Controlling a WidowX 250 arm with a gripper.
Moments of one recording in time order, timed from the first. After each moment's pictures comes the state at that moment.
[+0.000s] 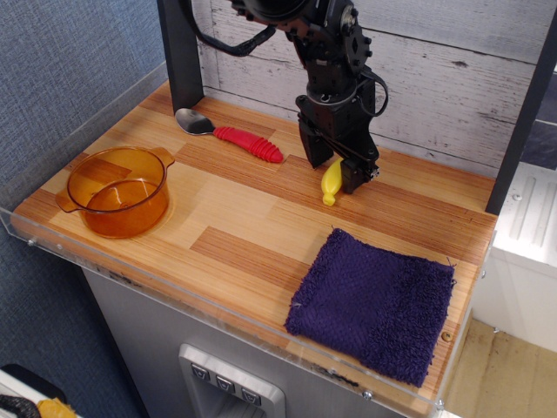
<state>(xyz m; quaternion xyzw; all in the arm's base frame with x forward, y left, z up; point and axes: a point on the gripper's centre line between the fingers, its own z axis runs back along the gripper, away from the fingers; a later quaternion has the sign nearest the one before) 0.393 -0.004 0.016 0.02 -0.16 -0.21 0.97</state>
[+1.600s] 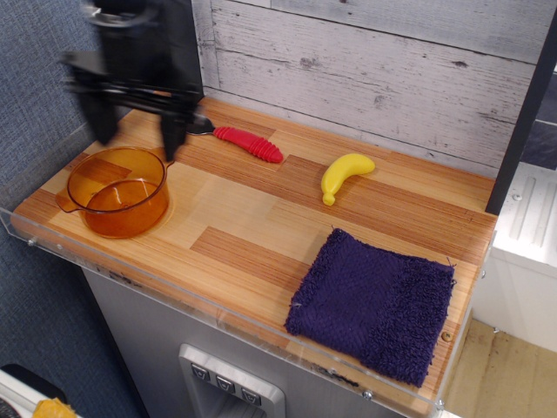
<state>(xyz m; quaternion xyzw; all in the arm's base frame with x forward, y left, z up) 0.246 0.117 0.110 0.06 -0.06 0.12 0.99</state>
